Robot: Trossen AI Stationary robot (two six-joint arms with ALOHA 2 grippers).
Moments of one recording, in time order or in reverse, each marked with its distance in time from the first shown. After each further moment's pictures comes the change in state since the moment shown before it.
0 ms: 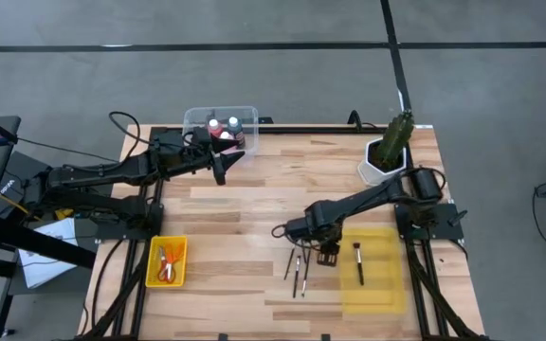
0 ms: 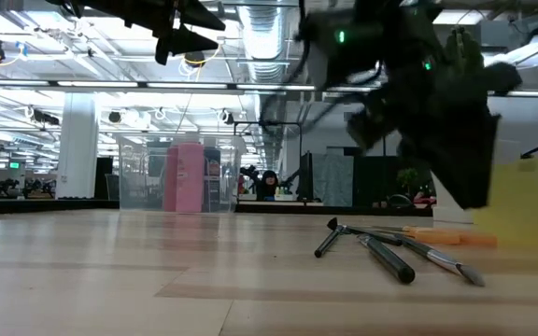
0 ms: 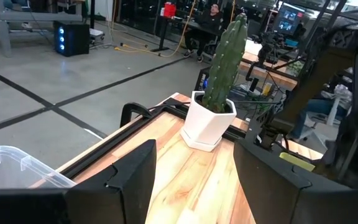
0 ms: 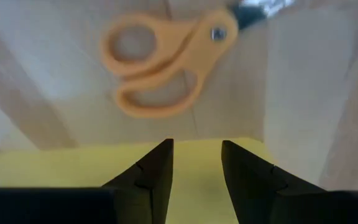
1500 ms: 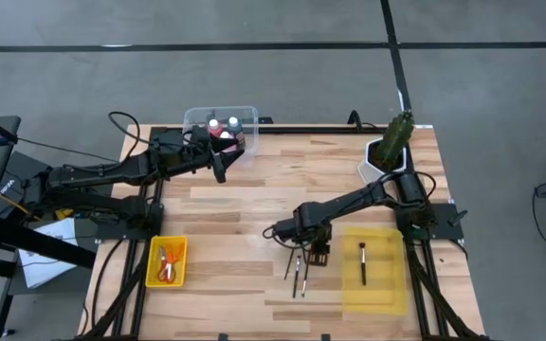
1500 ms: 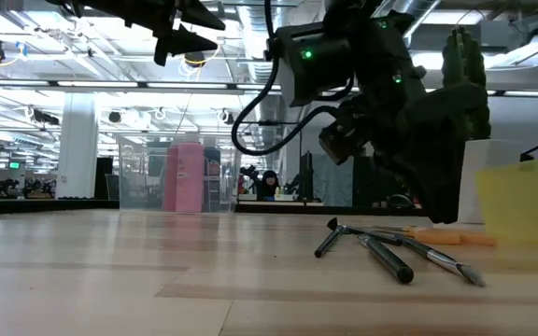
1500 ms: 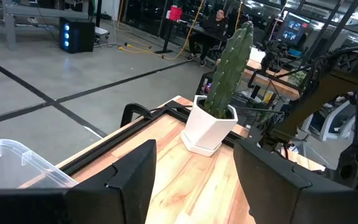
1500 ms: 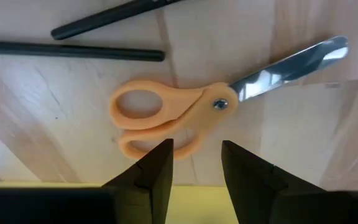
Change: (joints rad) left arm 0.003 0.000 0.000 0.008 -0.024 -0.053; right arm -0.022 0.126 0.138 -0.026 0.024 -0.058
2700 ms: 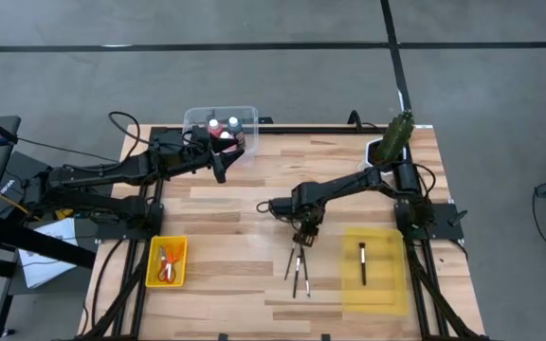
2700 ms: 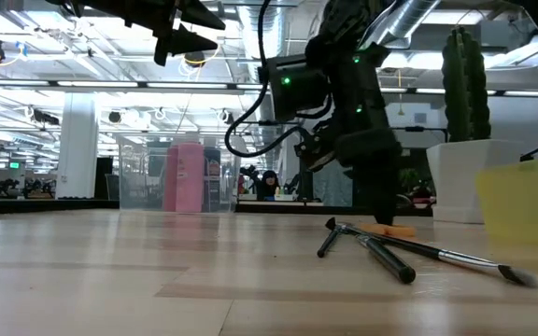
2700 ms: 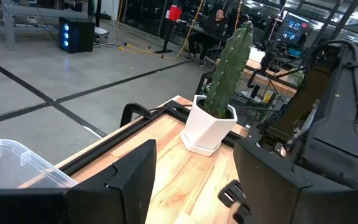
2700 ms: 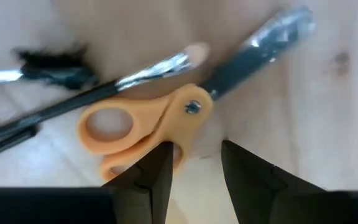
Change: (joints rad) left arm -0.002 0.000 0.000 0.000 0.003 0.000; right arm -0.176 0.011 -0.024 0.135 0.131 0.071
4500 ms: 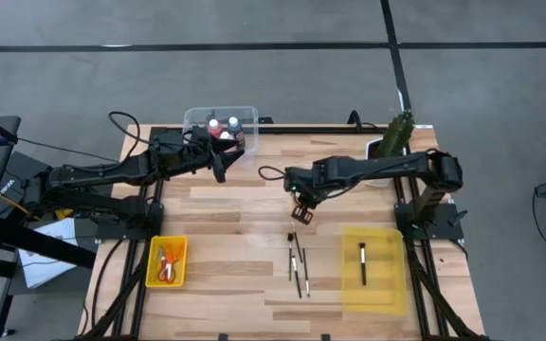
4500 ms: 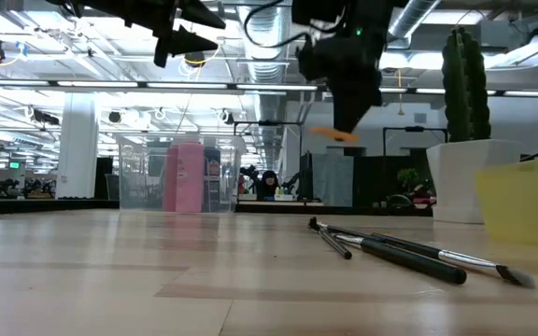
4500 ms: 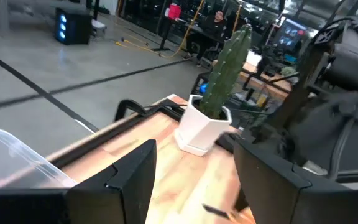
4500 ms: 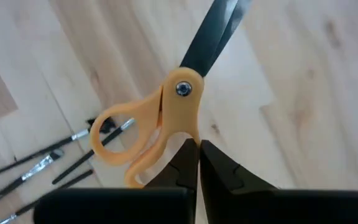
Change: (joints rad) left arm -0.001 0.000 0.000 -0.002 0.017 -0.066; right arm -0.037 -0.342 -0.003 0.084 0.124 0.035
